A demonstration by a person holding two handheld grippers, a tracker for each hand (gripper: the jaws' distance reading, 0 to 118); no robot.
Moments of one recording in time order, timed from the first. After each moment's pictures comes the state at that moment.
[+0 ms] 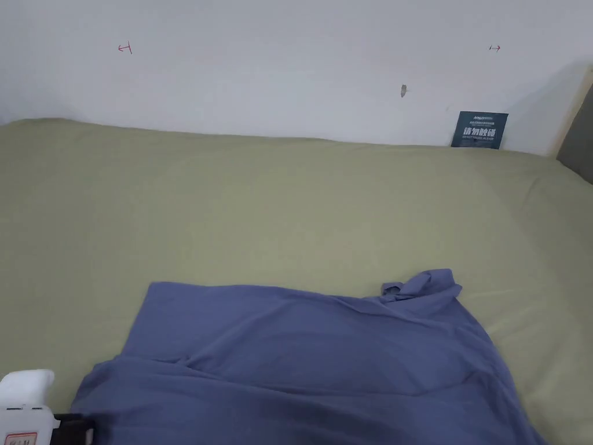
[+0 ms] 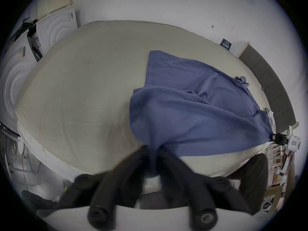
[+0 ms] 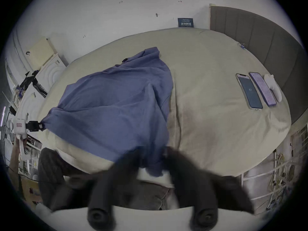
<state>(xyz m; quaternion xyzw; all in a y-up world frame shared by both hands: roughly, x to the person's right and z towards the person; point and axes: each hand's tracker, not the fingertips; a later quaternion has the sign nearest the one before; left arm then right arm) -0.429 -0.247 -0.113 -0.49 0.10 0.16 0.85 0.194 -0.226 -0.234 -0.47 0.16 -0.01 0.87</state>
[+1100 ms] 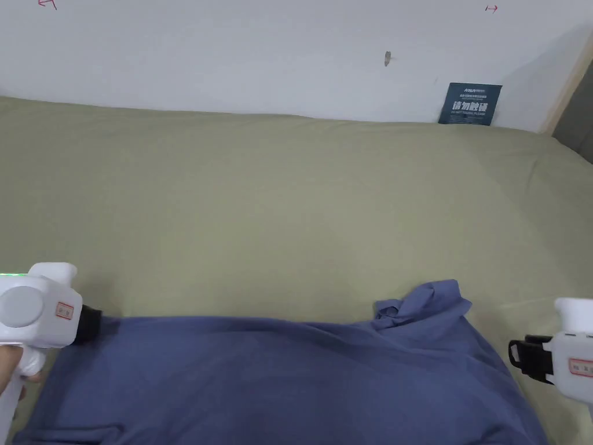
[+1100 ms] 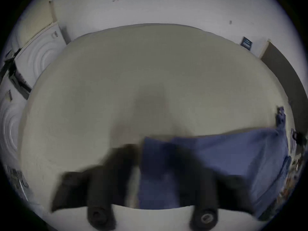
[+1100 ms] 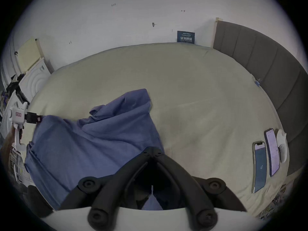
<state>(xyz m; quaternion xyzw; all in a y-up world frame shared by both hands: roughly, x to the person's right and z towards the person) -0.498 -0.298 -0.406 -0.51 0.12 0.07 0.85 0.144 -0.238 -0.463 -0.43 0.12 0.03 0.89</state>
